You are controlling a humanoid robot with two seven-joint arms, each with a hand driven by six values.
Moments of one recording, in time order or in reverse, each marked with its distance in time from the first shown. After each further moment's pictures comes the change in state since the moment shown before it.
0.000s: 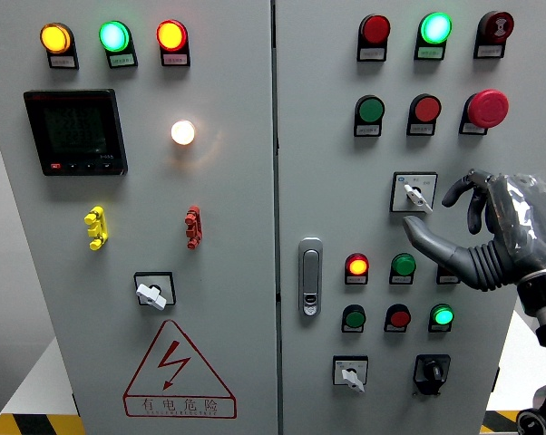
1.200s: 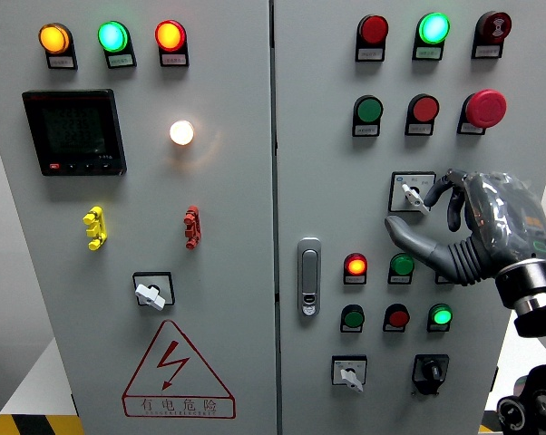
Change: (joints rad) left arm 0.000 0.000 0.000 0.000 0.000 0.000 0.000; right arm 0.044 -0.001 -0.030 -0.075 -0.002 0.000 0.000
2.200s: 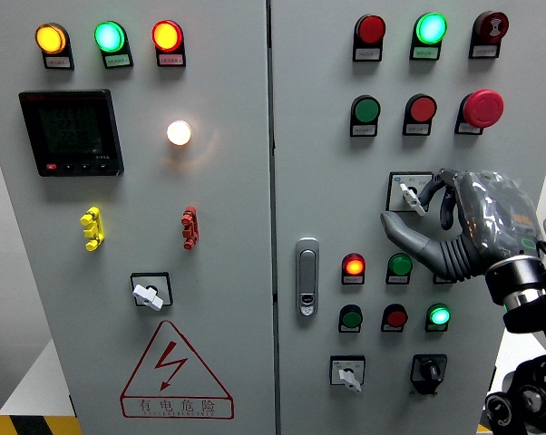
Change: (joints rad) left arm 0.000 0.000 0.000 0.000 0.000 0.000 0.000; right arm 0.021 -0.007 -0.034 -0.030 -0.011 -0.008 -0.041
